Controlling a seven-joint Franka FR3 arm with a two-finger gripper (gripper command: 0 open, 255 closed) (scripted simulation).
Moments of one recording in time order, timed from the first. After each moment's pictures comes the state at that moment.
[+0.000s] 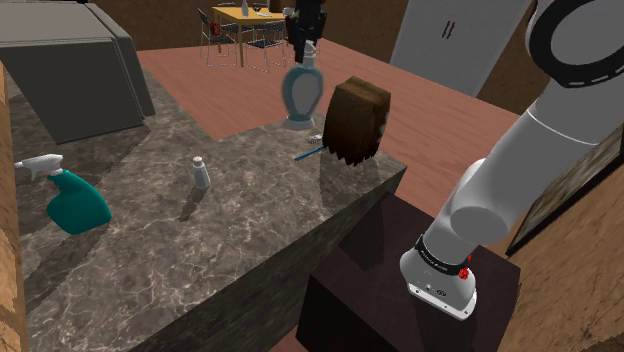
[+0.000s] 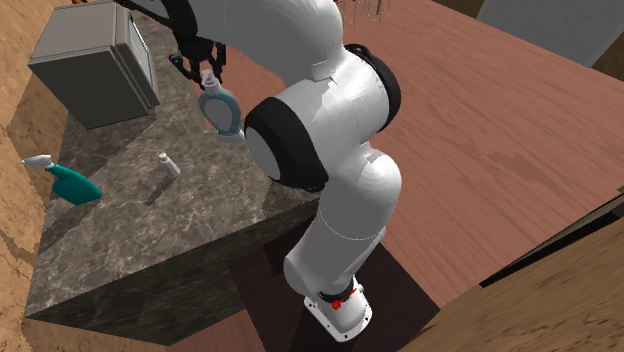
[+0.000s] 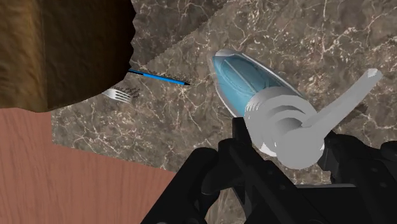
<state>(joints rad) 0.06 -0.10 0.05 -1.59 -0.03 1.49 -0.02</state>
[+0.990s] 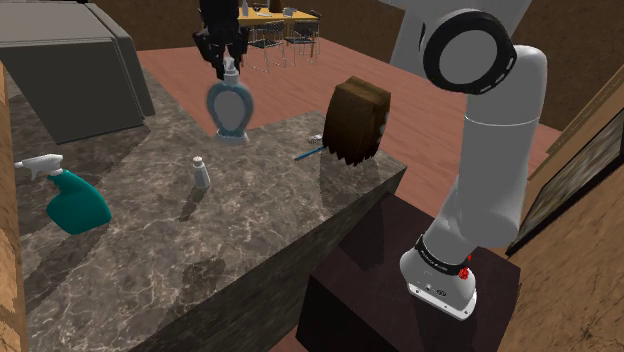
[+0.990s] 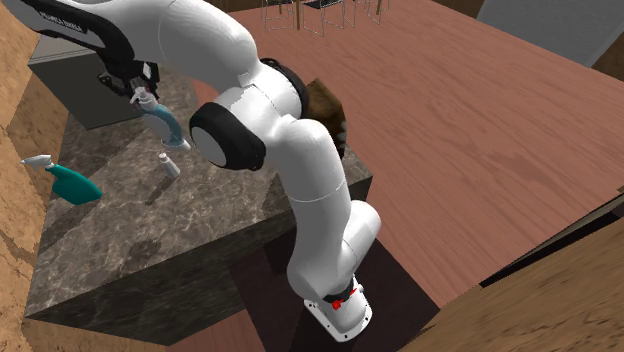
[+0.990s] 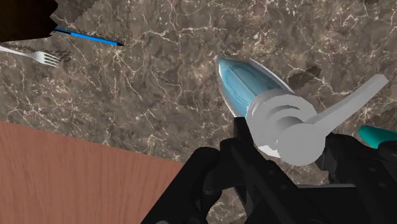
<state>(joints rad) 0.23 0.37 0.17 -1.09 -0.10 1.44 0.25</state>
